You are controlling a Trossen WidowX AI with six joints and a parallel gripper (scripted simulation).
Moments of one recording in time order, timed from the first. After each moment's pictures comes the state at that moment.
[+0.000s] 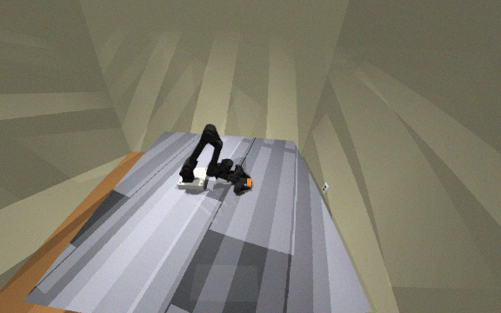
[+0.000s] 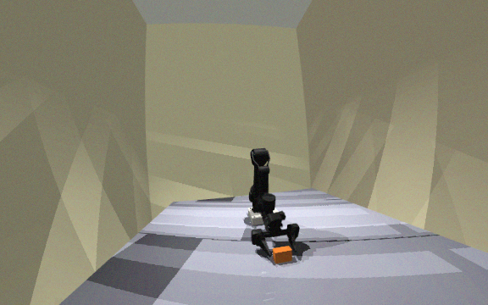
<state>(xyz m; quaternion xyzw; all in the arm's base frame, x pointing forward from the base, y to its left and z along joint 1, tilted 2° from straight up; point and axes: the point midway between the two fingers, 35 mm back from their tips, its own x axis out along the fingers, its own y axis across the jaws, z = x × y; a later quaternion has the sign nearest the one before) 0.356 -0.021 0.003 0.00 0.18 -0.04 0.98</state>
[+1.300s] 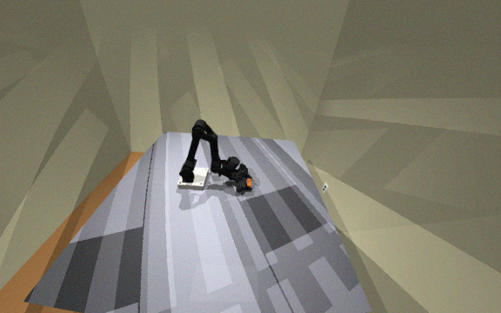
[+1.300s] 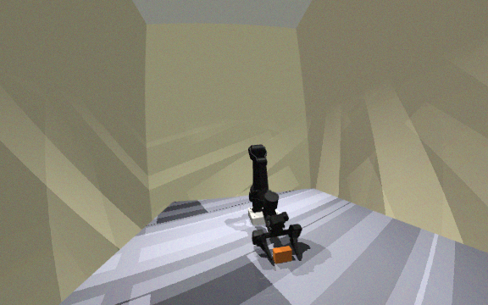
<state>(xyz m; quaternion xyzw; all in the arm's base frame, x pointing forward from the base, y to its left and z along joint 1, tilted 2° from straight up) 0.369 -0.021 0.003 0.00 0.26 -0.04 0.97</state>
